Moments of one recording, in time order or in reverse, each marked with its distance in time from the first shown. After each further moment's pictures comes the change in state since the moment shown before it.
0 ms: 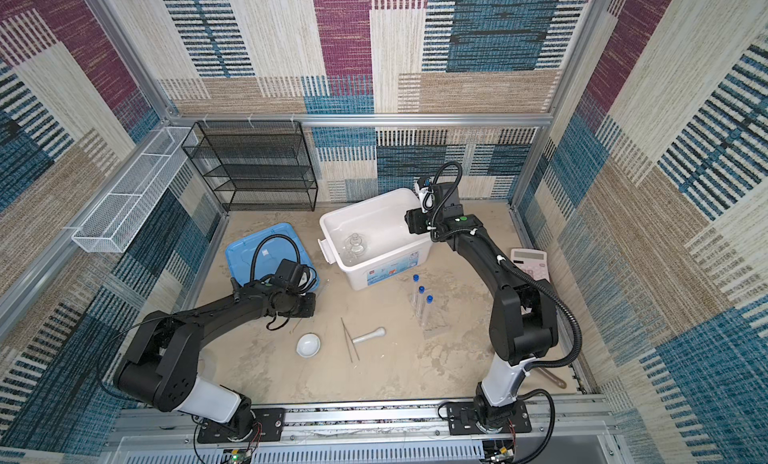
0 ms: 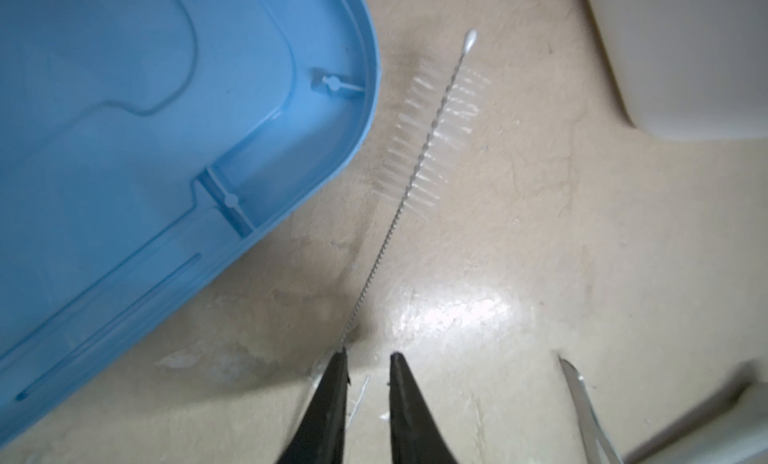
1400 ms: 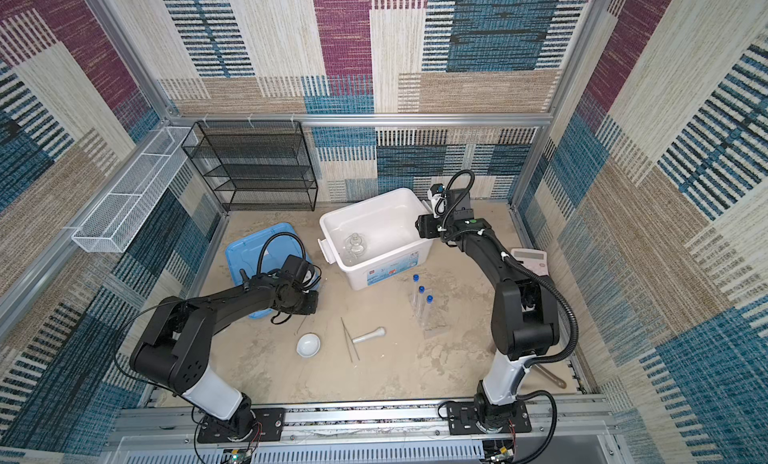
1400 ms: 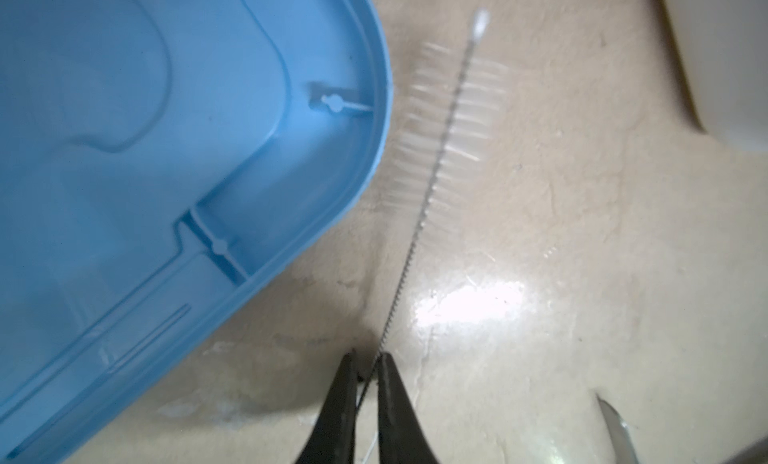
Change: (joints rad) left arm 0.000 0.116 0.078 -0.037 -0.006 0.049; right arm -0.087 0.023 -0.064 0.006 -0.084 0.034
